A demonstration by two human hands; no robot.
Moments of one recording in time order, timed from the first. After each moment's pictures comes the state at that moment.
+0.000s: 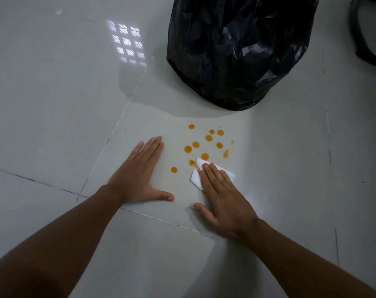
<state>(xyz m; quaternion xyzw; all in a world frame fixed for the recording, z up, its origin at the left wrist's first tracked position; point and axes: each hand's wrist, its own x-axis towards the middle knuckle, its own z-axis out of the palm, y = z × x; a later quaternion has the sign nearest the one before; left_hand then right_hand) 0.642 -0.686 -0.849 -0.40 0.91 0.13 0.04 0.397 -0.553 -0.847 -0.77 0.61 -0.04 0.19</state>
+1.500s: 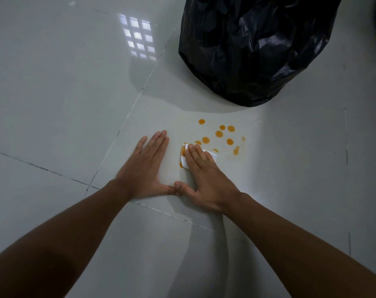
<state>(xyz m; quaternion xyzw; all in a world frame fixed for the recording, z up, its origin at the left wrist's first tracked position) 0.646 -0.682 -0.854 -0.42 0.90 0.10 0.03 0.438 -0.609 -0.844 -0.76 0.58 -0.09 0.27</state>
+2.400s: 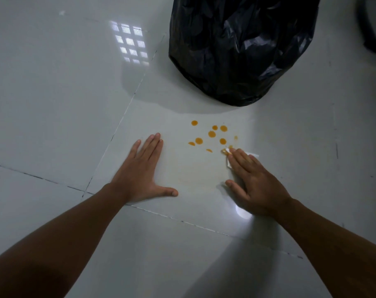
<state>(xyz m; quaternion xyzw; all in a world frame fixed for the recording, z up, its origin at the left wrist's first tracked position) 0.644 -0.682 -0.850 -0.43 0.90 0.10 0.06 0.329 -0.568 -0.843 -0.76 0.63 -0.05 0.14</state>
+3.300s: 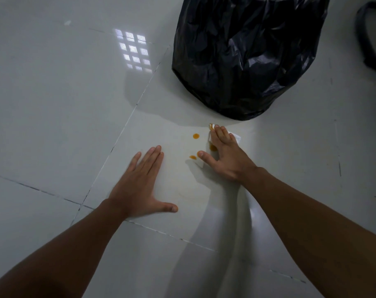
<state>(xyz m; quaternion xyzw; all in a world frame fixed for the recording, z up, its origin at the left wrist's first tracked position) 0.642 -0.683 -0.850 -0.43 0.89 0.11 0.05 0.362 -0.683 -0.838 -0.69 0.67 -0.09 0.26</state>
